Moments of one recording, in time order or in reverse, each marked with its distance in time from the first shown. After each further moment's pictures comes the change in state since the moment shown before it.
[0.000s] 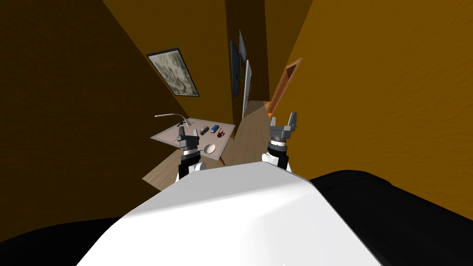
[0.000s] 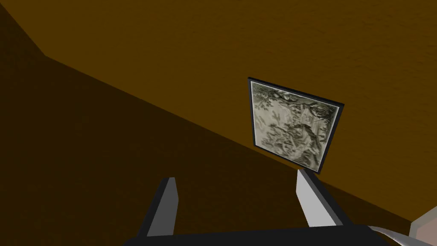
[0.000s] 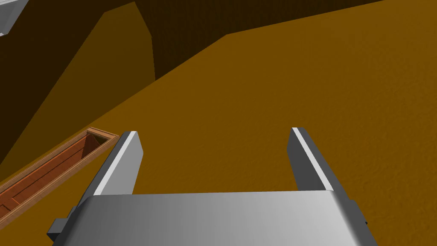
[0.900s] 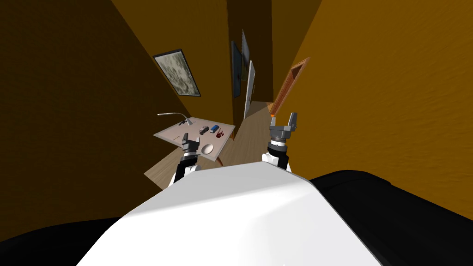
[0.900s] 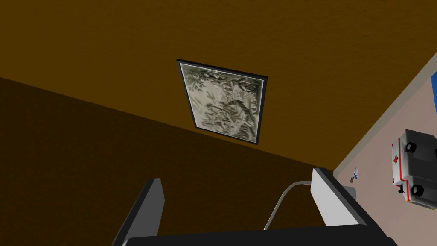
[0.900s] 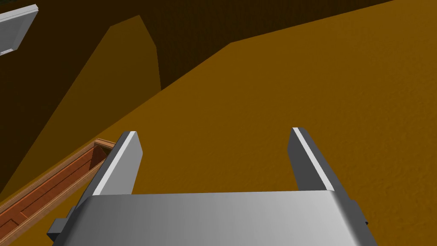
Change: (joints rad) left arm -0.010 0.154 0.092 0.173 0.104 0.115 0.056; right arm 0.000 0.000 0.000 0.000 0.000 0.000 0.000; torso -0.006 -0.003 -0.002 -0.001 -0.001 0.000
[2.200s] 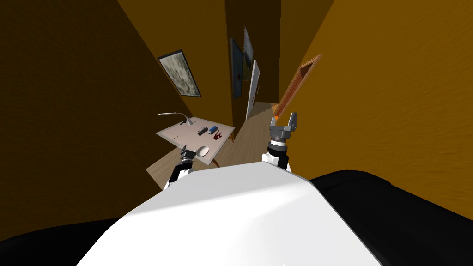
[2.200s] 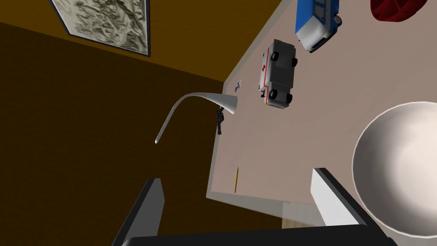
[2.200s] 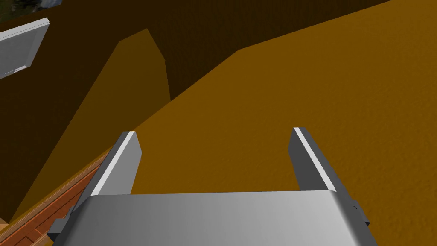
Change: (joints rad) left arm -0.053 0.055 0.169 0.326 0.161 0.226 0.108; right arm 0.000 0.000 0.000 0.000 0.000 0.000 0.000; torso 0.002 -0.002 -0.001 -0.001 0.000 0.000
